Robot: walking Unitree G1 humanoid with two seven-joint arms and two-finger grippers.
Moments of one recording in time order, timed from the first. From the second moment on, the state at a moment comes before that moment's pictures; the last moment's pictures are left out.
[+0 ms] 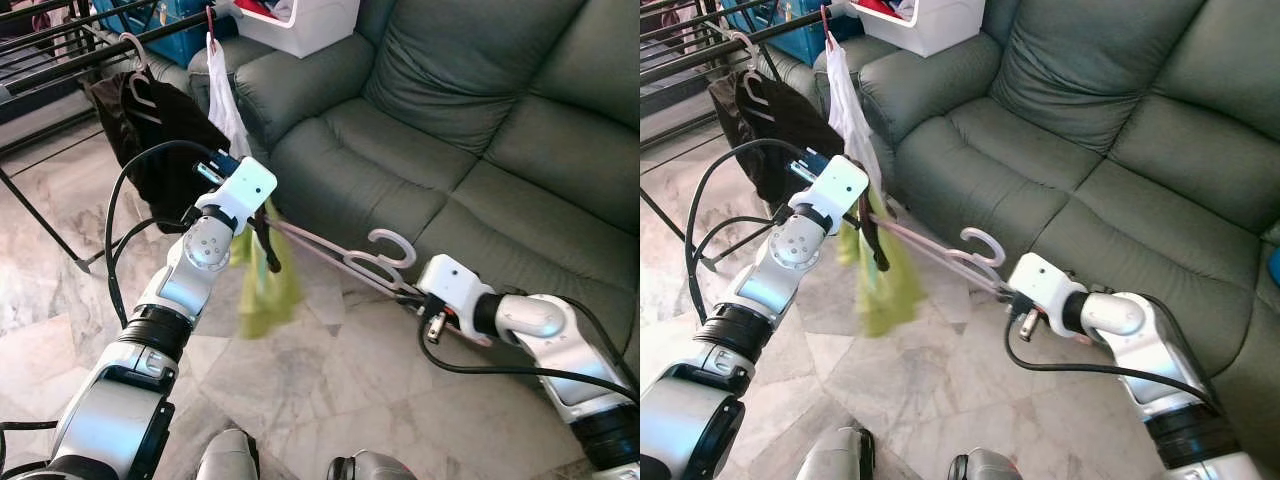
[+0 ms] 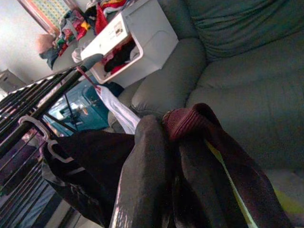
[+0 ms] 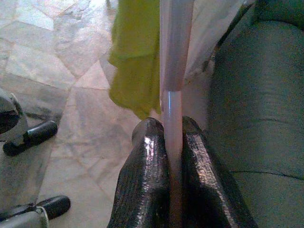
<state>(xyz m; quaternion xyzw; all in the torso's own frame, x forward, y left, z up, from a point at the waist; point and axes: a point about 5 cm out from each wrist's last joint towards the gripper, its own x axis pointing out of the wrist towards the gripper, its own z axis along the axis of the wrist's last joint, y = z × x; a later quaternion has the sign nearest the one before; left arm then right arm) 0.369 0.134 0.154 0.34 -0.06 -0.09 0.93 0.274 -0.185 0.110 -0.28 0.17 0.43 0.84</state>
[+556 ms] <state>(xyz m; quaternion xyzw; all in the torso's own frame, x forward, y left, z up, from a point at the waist) 0.368 0.134 0.150 0.33 -0.05 -0.09 0.94 0.273 -0.176 0.116 -0.26 0.16 0.43 0.85</state>
